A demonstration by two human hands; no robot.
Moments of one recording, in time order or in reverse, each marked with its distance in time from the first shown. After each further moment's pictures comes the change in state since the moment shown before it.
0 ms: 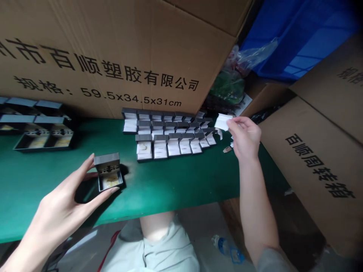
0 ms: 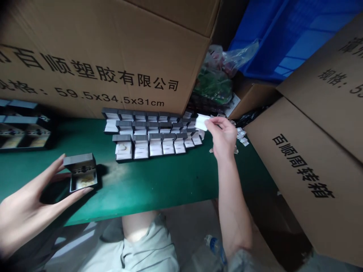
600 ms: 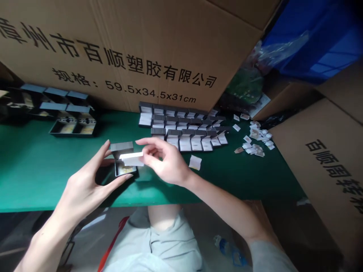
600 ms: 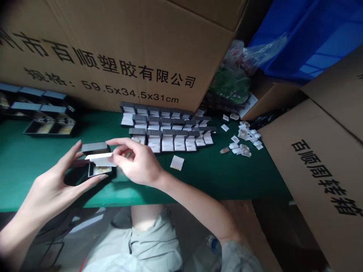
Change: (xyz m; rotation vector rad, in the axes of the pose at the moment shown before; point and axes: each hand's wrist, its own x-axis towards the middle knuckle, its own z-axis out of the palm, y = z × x) left_hand -0.001 0.003 -0.004 -0.061 0.008 0.027; right_hand -0.140 -0.098 0.159 0.483 -0.913 0.274
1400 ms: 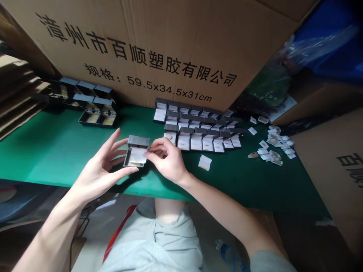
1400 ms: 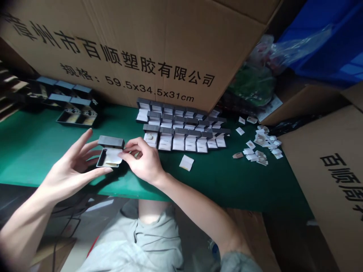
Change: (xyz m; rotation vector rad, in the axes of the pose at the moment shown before) left_hand -0.006 -0.003 -0.004 -0.542 -0.106 -0.238; right_hand 0.005 0.046 0.030 -0.002 0.165 -0.006
